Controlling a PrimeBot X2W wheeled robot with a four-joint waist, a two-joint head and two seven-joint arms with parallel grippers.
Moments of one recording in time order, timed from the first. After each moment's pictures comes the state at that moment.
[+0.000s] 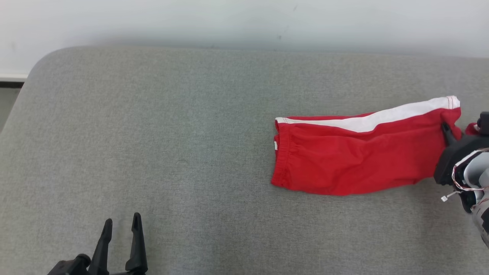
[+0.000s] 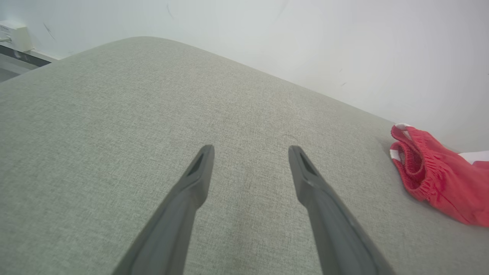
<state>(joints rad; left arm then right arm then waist) 0.00 0.05 -0.01 0.17 -0.38 -0.05 -0.26 -0.92 -0.48 0.78 1.27 0.90 0.13 -0.19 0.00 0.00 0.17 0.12</state>
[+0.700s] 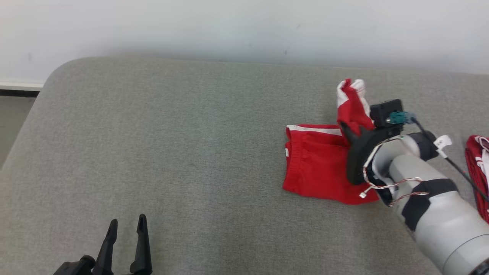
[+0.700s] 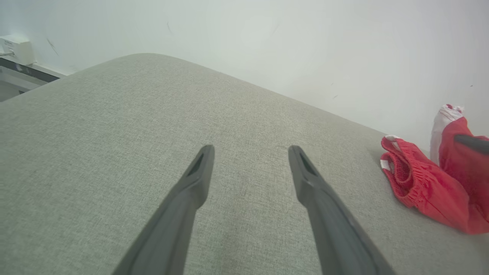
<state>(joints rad) 0.02 0.05 -0.02 0.14 -0.37 -0.06 -0.26 -0.97 -0.28 0.90 1.12 0.80 0.13 -0.09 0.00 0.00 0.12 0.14</state>
